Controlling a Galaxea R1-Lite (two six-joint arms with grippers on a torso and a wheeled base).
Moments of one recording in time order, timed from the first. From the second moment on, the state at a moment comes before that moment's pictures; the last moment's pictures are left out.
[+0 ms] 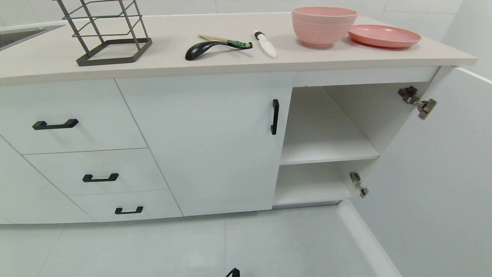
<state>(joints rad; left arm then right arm) 0.00 0.00 0.00 -0.01 -0.09 0.07 0.00 0.00 0.00 -0.08 0.56 0.08</state>
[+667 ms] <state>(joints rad) 0.00 0.00 0.00 0.00 -0.06 0.05 0.00 0.00 0.00 0.00 -0.02 0.00</state>
